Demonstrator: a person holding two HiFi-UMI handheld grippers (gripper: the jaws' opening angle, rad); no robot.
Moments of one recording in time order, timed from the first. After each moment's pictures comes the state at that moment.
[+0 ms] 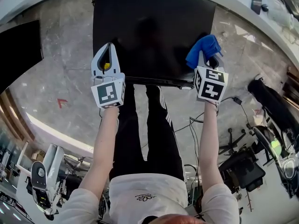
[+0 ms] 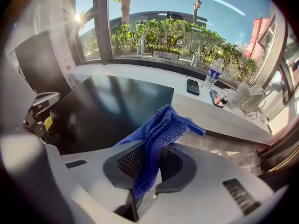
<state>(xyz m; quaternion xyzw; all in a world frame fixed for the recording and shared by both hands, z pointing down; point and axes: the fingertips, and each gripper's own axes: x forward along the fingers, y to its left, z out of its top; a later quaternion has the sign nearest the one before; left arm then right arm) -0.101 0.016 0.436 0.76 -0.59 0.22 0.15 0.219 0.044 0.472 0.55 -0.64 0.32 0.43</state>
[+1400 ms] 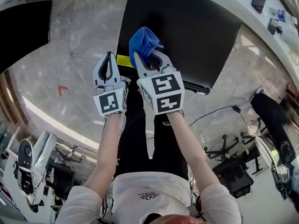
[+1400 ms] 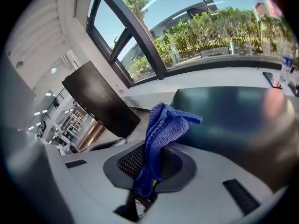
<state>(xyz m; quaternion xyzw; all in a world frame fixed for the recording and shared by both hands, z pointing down) -0.201 0.076 0.430 0.70 -0.65 0.22 0.18 -0.112 0.057 0.419 0.34 -0.81 0.40 0.26</state>
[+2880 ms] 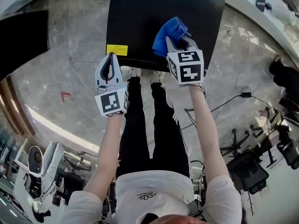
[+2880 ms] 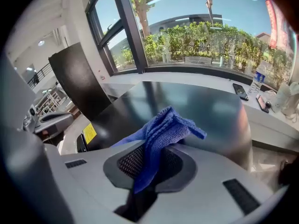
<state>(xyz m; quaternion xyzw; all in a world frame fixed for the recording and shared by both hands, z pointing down) -0.149 0.116 0.407 0.74 -0.61 0.22 0.17 0.040 0.062 0.469 0.43 -0.77 0.33 0.35</state>
